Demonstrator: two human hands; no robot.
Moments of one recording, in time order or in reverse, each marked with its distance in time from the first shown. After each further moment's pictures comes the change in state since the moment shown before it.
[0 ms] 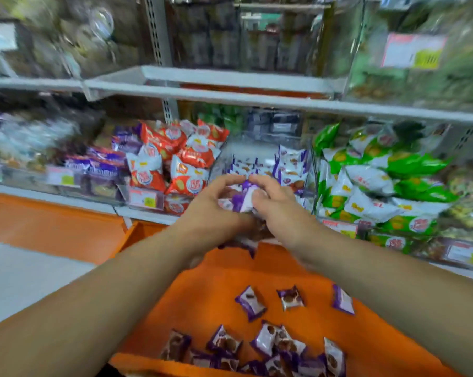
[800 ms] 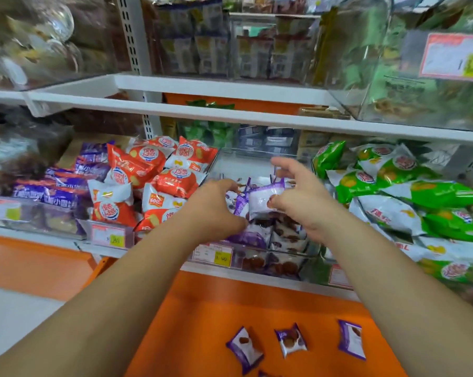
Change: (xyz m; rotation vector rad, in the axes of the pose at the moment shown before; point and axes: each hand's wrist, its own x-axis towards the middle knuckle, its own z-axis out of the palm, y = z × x) left_hand 0.134 0.004 -0.006 0.866 0.000 0.141; right_hand 0.130 0.018 -0.063 -0.039 0.160 -0.046
